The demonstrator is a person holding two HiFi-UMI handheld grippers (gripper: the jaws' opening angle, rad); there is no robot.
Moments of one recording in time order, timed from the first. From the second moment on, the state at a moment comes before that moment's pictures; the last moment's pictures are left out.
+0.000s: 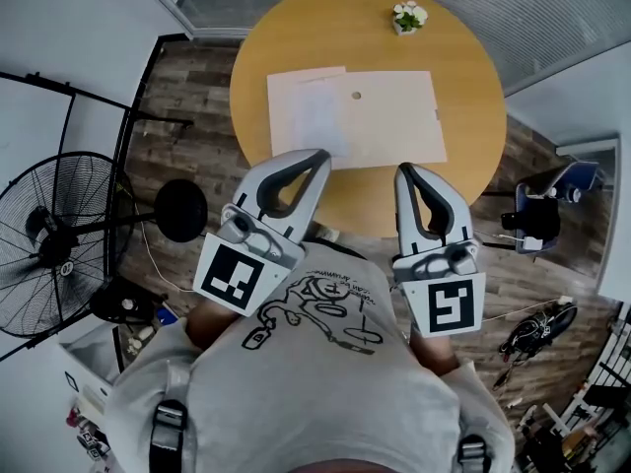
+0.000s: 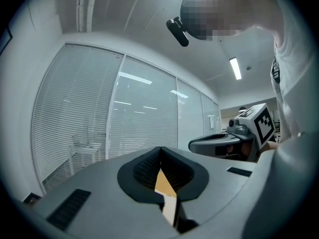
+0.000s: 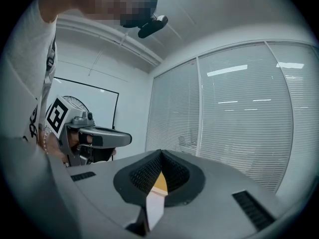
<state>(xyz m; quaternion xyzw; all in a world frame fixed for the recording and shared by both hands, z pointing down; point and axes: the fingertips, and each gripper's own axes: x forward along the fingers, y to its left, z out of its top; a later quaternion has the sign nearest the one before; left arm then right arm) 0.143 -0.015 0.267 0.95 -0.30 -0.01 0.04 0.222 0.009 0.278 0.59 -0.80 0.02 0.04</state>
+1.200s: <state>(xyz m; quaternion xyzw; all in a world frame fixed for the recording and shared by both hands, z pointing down) 0.066 -0.090 0.259 0.95 -0.29 -0.03 0.05 0.143 -0.065 0.263 0.59 -0.81 0.01 0.06</state>
